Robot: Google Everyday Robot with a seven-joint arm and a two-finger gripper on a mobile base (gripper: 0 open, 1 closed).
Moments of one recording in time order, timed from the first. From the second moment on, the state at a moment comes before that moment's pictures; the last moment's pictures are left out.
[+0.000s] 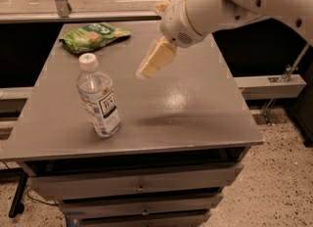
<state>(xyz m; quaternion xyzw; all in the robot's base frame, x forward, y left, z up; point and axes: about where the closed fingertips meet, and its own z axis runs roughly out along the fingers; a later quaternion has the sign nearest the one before) 0.580 0.019 0.966 -0.63 0.63 0.10 0.44</state>
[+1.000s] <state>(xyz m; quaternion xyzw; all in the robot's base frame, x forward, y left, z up) 0.686 0.116 0.950 -0.59 0.63 0.14 0.48</state>
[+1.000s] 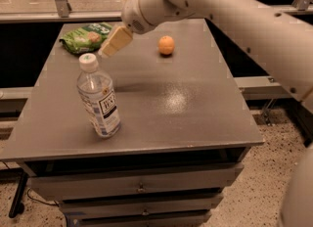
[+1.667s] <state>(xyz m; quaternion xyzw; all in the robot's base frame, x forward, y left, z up) 0.744 0.165 0.923 -0.59 0.62 0.18 0.48</state>
